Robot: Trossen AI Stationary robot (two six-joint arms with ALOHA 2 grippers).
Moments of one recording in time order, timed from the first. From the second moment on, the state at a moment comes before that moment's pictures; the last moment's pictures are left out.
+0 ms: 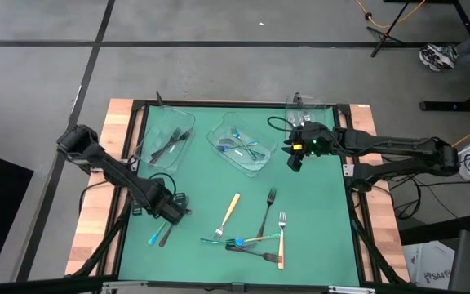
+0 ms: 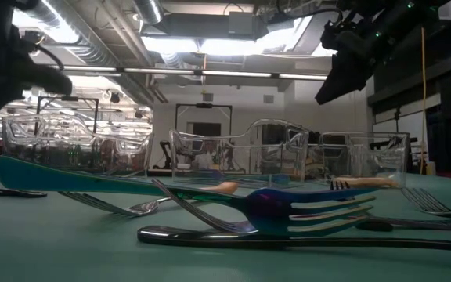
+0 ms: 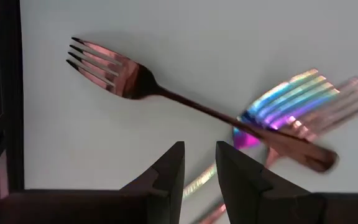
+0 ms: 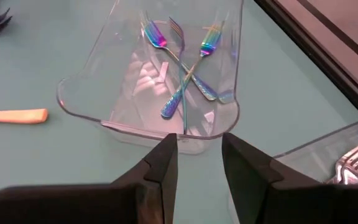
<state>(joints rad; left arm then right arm) -0.54 1.49 0.87 -1.03 -0.01 -2.34 -0.21 1.06 0.77 -0.46 0.14 0.15</state>
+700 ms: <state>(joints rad) -0.49 1.62 0.87 -0.99 -0.04 -2.38 -0.21 1.06 0.77 -0.46 0.15 0.15</state>
